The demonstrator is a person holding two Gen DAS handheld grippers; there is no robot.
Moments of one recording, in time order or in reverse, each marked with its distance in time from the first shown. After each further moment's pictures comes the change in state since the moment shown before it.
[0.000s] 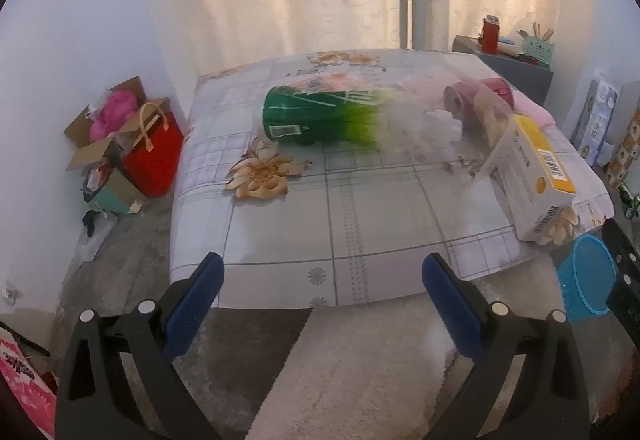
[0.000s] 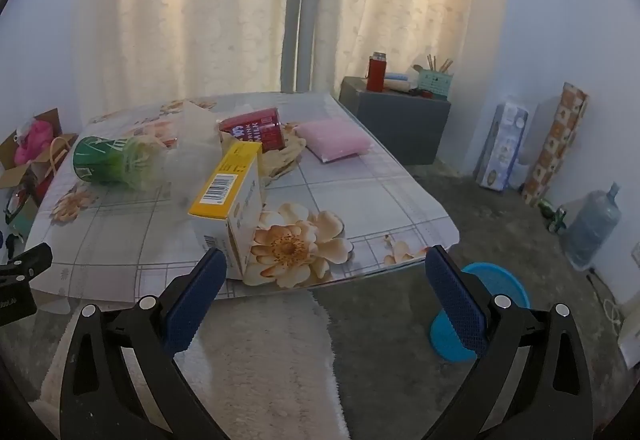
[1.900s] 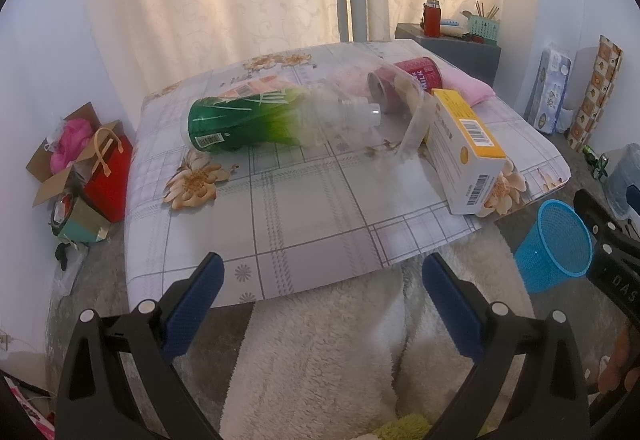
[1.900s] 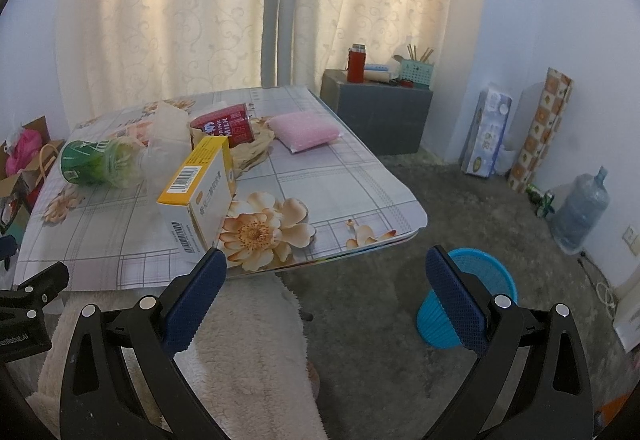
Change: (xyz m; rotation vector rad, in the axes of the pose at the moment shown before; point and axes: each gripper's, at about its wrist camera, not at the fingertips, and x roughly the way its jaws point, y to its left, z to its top) left arm -0.008 -0.041 -0.009 0.123 0.006 -0.131; right arm -0.004 -0.025 -0.009 0.056 0.000 -0.028
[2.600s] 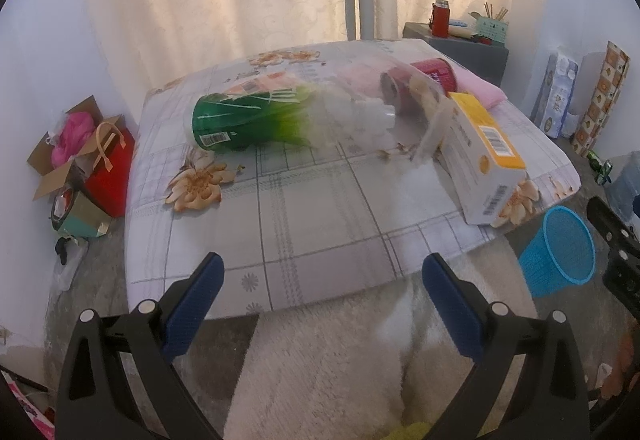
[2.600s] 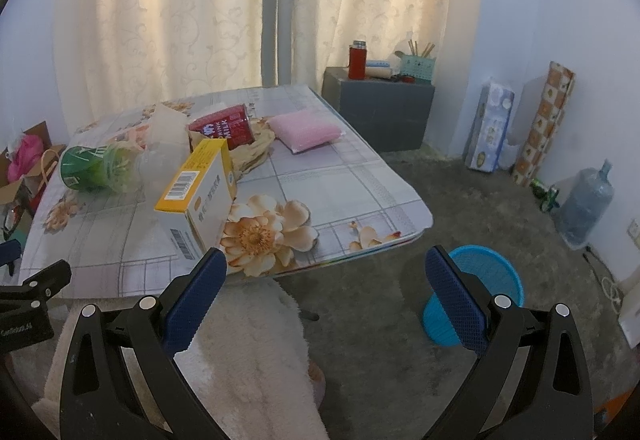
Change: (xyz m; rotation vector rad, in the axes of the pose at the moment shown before) left arm 0.014 0.011 0.009 -0.019 0.011 0.009; right arm 0.004 -0.004 0.006 0.023 -0.017 0.030
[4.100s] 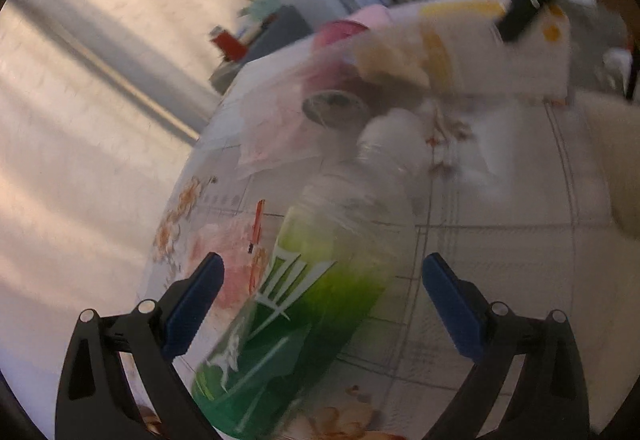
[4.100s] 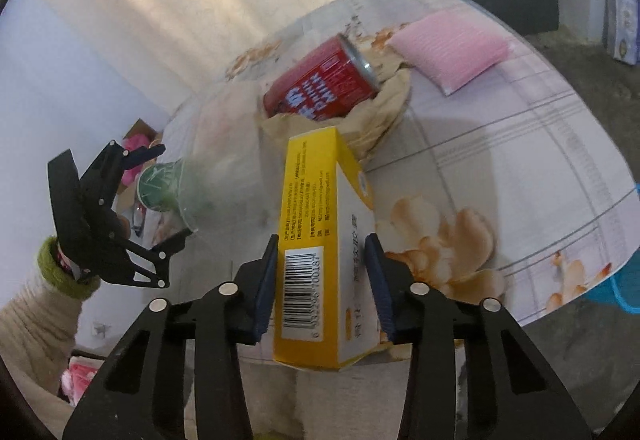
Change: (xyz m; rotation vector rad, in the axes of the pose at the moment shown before) left arm 0.127 0.028 0.095 1.085 -0.197 -0.238; right arm 0.115 0.022 0.061 0.178 0.500 0.532
